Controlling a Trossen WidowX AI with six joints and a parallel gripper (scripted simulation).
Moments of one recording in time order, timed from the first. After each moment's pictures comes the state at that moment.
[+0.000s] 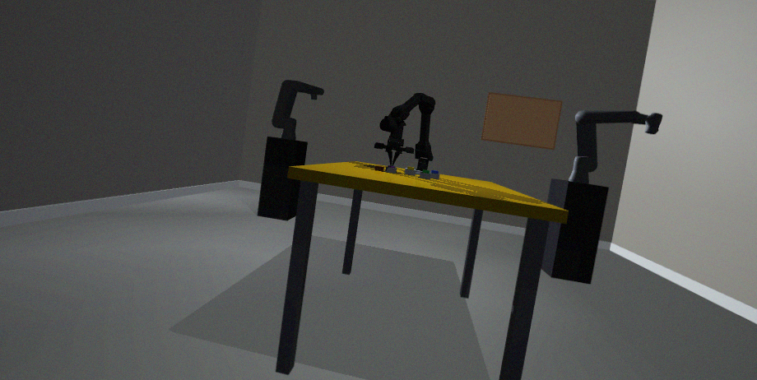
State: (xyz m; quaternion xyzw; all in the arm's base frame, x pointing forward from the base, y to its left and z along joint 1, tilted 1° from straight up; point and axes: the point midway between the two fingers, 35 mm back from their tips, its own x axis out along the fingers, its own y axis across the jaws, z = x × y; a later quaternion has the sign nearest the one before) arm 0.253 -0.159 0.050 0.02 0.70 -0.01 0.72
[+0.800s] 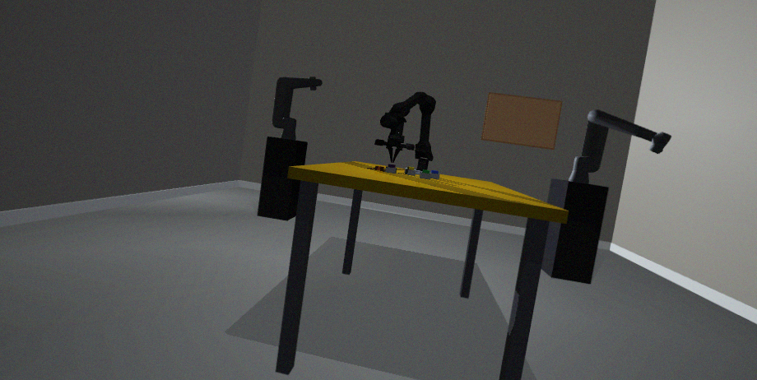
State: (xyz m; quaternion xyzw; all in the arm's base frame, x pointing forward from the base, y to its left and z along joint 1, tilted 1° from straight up) arm 0.253 -0.160 0.066 0.02 0.70 -0.01 0.72
